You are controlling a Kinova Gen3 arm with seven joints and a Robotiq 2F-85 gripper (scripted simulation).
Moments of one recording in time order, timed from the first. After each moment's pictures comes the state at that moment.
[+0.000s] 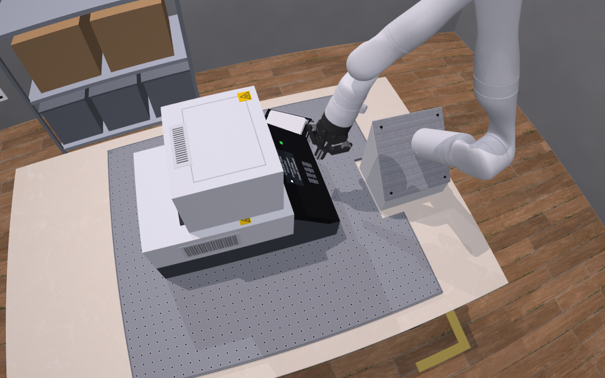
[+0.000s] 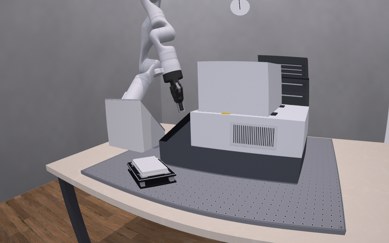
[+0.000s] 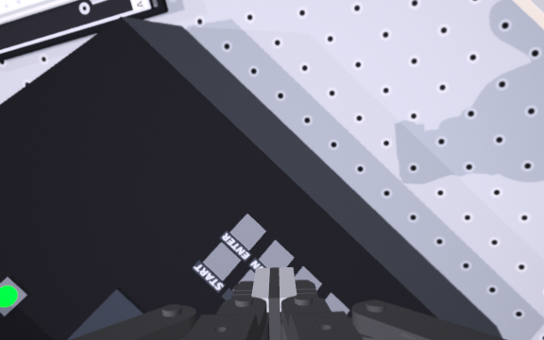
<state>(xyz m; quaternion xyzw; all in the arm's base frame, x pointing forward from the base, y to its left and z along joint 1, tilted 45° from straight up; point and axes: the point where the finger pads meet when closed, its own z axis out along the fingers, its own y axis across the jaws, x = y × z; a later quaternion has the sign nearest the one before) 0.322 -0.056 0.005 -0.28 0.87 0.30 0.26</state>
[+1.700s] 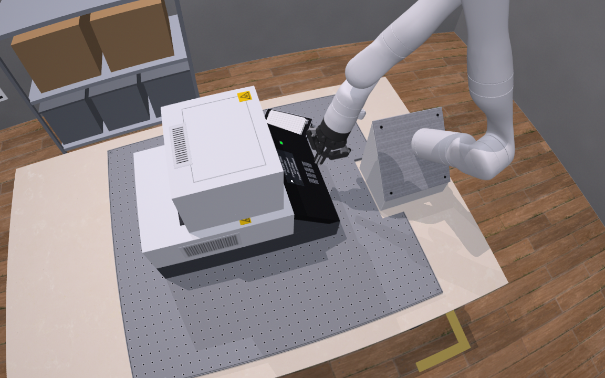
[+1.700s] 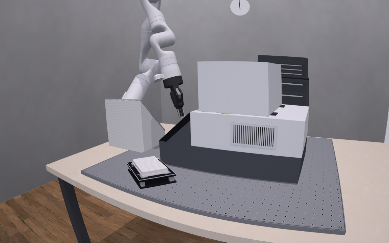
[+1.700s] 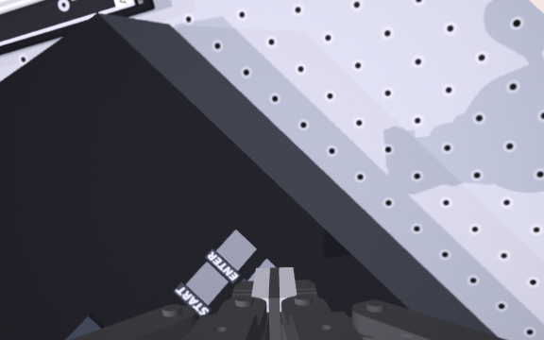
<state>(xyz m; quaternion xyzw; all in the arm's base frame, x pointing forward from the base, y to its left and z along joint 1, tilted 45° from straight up) 0.322 -0.040 -0.011 -0.28 0.87 0.30 0.26</state>
